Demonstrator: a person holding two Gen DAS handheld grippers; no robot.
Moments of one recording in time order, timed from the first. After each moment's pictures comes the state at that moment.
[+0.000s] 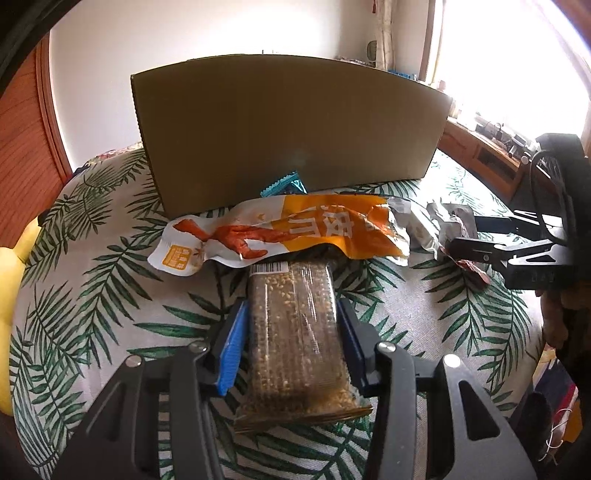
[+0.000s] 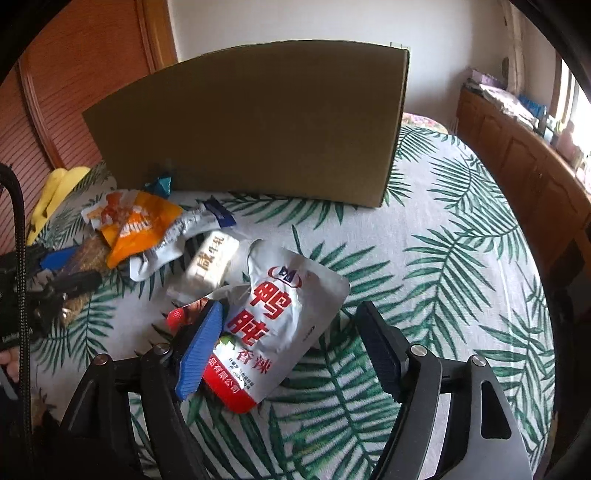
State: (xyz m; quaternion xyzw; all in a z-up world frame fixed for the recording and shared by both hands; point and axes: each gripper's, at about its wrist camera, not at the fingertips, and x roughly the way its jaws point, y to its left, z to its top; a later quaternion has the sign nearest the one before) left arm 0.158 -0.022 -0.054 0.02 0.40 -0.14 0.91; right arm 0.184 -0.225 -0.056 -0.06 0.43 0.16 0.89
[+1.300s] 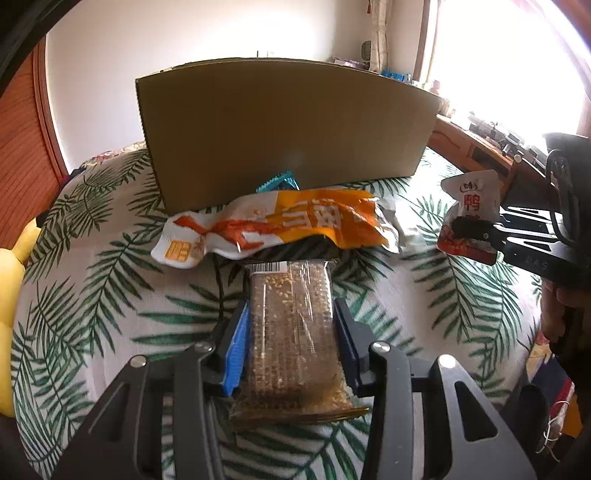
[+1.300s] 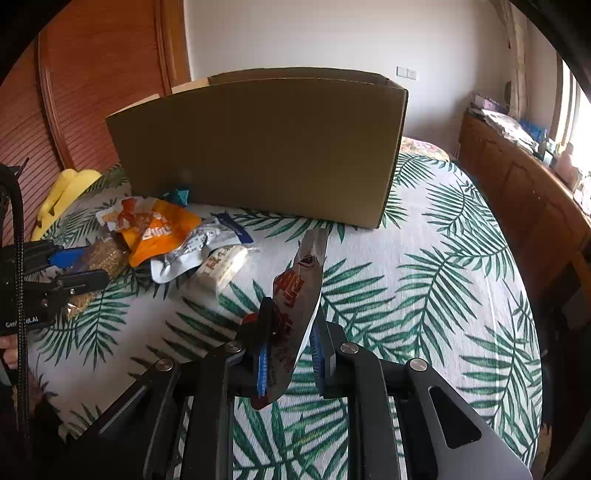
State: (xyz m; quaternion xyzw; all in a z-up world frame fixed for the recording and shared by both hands) left arm 0.149 -0.019 -0.048 0.02 0.40 -0.15 0.90; right arm 0.156 -0.224 -0.039 -0.07 0.38 0.18 0.90
